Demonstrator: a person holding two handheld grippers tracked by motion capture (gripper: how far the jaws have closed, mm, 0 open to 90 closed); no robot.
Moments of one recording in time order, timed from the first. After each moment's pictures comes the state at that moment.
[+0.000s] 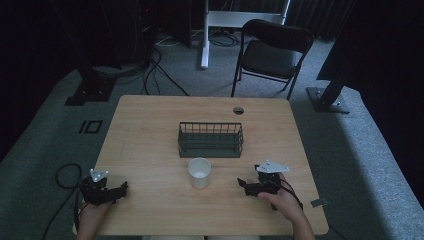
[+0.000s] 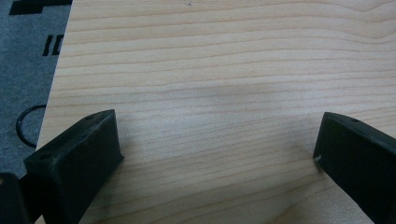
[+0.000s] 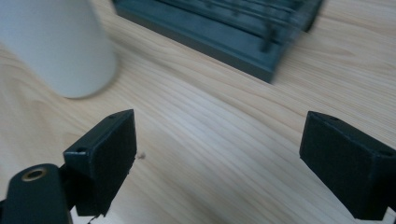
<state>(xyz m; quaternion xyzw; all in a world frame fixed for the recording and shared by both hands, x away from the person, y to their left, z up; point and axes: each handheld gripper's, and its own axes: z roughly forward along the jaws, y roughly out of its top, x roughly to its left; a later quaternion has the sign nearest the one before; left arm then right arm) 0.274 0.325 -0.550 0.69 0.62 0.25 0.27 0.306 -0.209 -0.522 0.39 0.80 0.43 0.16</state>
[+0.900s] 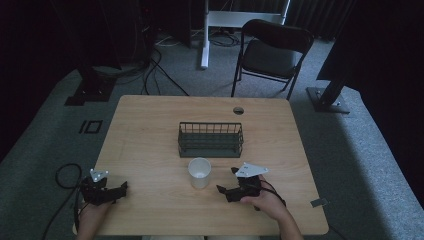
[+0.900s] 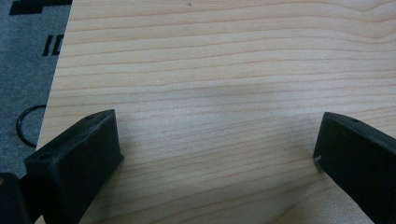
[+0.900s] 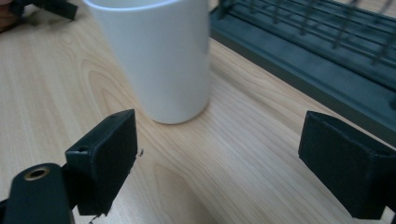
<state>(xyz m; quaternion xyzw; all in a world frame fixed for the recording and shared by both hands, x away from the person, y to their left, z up) 0.274 0.325 -0.550 0.69 0.62 0.25 0.27 0.299 -0.151 -0.518 0.30 0.83 0.46 0.12</state>
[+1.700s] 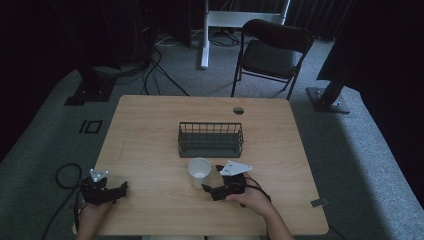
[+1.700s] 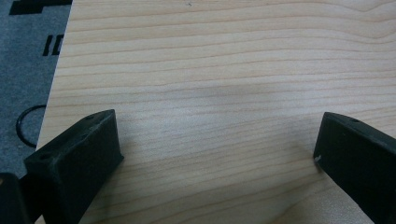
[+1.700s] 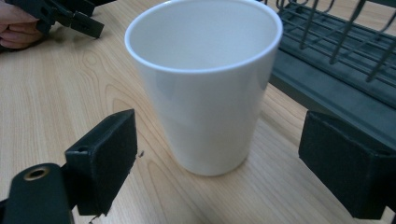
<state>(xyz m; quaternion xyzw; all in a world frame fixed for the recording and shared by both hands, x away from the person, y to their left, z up) 0.274 0.325 -0.550 0.69 0.62 0.25 0.27 0.307 -0.109 -0.517 0.27 0.83 0.48 0.11</state>
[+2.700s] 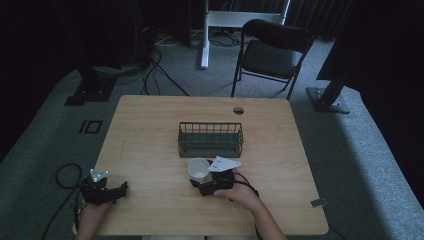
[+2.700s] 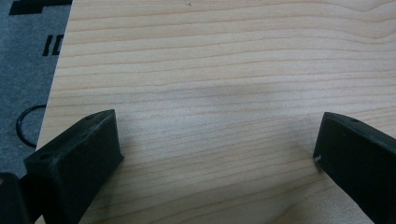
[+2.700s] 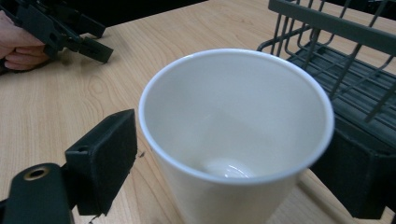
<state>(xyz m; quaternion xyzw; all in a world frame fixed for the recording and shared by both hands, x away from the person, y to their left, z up) 0.274 0.325 -0.550 0.69 0.62 0.25 0.27 0.319 -0.076 -0.512 0.24 0.82 0.51 0.12</state>
